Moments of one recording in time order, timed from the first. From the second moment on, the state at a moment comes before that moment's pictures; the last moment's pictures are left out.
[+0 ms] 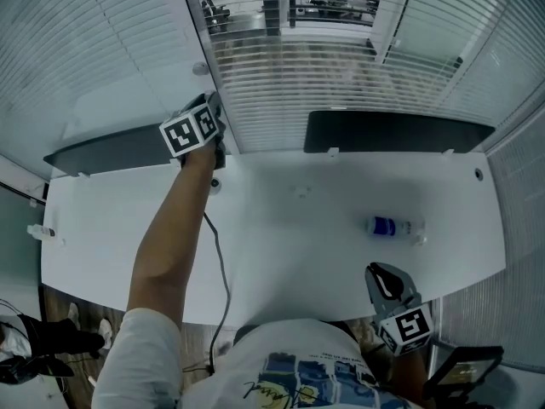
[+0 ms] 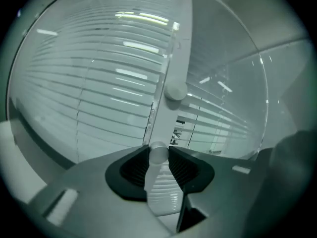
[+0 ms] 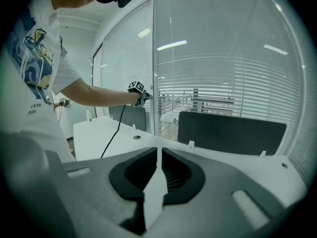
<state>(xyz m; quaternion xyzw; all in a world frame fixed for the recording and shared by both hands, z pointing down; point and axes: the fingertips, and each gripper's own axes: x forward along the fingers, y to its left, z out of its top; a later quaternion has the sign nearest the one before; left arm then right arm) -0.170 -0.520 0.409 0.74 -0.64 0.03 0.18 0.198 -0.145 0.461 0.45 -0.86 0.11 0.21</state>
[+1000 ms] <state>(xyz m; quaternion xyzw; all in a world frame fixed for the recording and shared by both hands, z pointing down) -0.144 -0.506 0.411 0.65 -0.51 0.47 -0.33 0.190 -0.138 0.459 0.45 -0.86 0.11 0.20</state>
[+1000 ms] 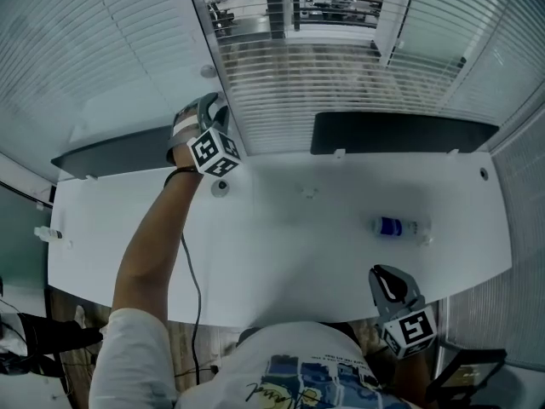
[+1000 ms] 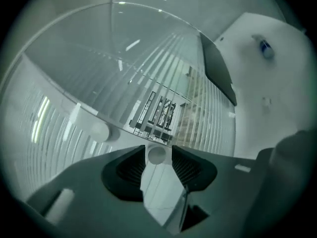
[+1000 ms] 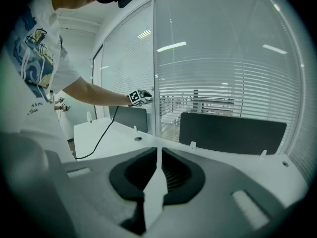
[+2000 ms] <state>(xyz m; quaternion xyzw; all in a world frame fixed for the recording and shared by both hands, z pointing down) -0.153 -0.518 0.411 0.68 -0.59 0.38 -0.24 0.187 -0.145 0.463 0.46 -0.86 0.11 0.21</state>
